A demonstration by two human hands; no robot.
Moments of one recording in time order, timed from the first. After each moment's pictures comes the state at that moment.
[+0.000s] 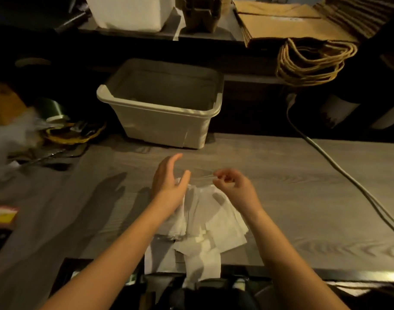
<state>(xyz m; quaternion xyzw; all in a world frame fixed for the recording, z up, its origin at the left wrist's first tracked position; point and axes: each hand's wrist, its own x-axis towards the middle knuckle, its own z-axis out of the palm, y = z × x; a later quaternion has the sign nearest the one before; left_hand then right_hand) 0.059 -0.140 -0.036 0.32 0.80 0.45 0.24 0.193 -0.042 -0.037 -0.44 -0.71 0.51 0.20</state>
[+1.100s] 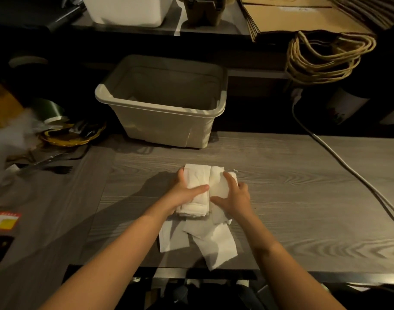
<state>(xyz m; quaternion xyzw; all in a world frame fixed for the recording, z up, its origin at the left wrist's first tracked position) 0.030 -0.107 -0.097 0.24 0.77 0.34 0.48 0.178 -0.036 -0.089 -0.54 -0.74 0.40 0.01</state>
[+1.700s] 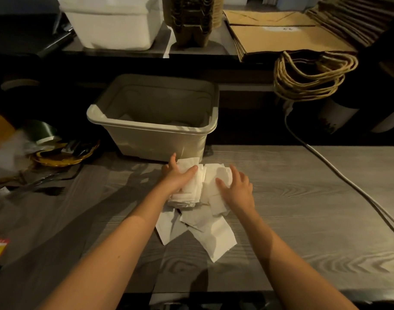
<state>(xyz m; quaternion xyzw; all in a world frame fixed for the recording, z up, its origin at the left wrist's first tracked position) 0.000 -0.050 -0.061 0.24 0.82 0.32 0.41 0.161 0.008 -0.079 -0.57 -0.74 0.35 0.10</state>
